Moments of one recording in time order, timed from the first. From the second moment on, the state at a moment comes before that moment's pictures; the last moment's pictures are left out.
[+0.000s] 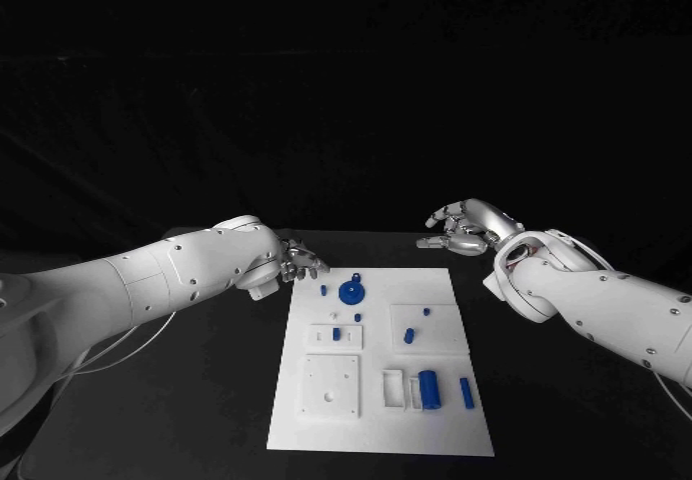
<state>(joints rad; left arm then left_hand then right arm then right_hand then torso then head) 1.33 -0.57 -0.14 1.00 -0.90 0.00 -0.42 0.86 -0.22 0.60 0.06 0.05 1.09 0.05 0.23 0.88 1.26 -0.06 0.83 0.75 1.07 -0.14 1.21 0.72 0.07 0.81 -0.09 1.11 1.16 1.21 -0.63 0.05 1.20 -1.24 -0.43 0.00 0.86 -0.19 0.44 -0.25 0.19 0.83 0.14 0.25 0.44 1.00 0.04 1.11 1.01 1.25 -0.07 1.19 0.94 0.13 1.25 -0.11 1.00 1.31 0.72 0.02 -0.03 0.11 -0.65</state>
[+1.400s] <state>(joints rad) 1.29 -0.40 -0.14 0.71 -0.94 0.16 -0.39 0.83 -0.22 0.59 0.11 0.06 1.07 0.06 0.23 0.87 1.25 -0.05 0.83 0.75 1.06 -0.13 1.21 0.71 0.07 0.79 -0.09 1.11 1.16 1.21 -0.61 0.05 1.20 -1.24 -0.43 0.01 0.86 -0.19 0.44 -0.25 0.19 0.83 0.14 0.25 0.44 1.00 0.04 1.11 1.01 1.25 -0.07 1.19 0.94 0.13 1.25 -0.11 1.00 1.31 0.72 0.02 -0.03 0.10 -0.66</state>
